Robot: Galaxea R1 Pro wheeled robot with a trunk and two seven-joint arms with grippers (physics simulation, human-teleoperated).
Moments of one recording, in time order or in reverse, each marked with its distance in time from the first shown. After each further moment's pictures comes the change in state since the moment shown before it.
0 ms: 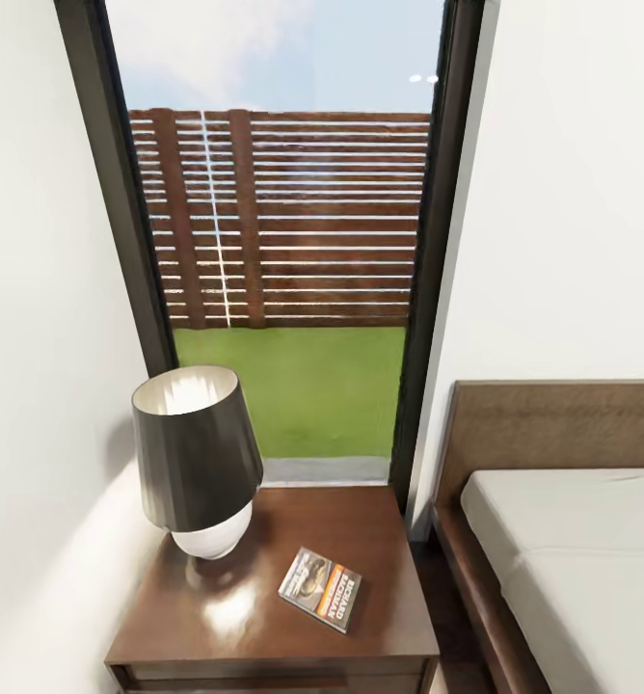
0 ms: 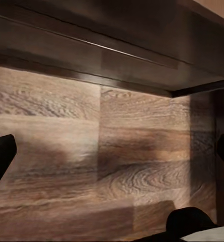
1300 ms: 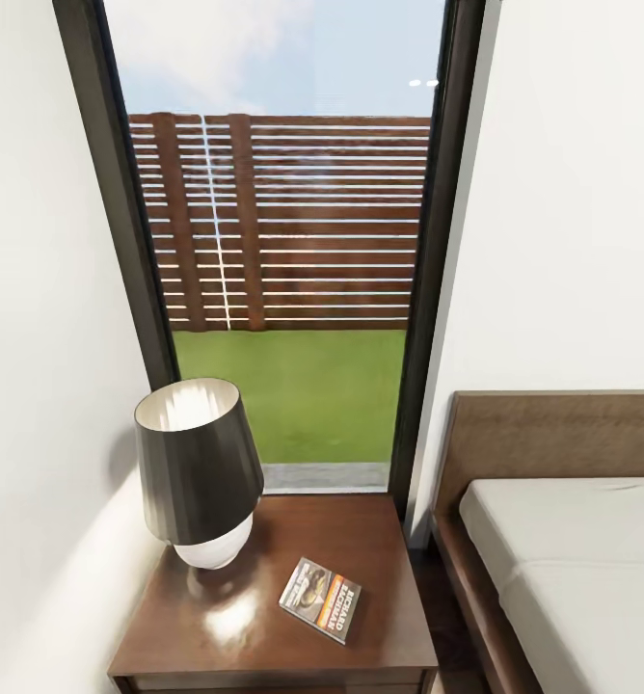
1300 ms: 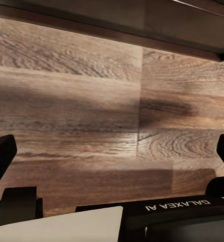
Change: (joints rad) left arm 0.080 -0.005 0.000 0.007 -0.092 -0.029 0.173; right arm 0.002 0.140 -0.003 0.028 0.077 0.001 -0.250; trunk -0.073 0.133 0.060
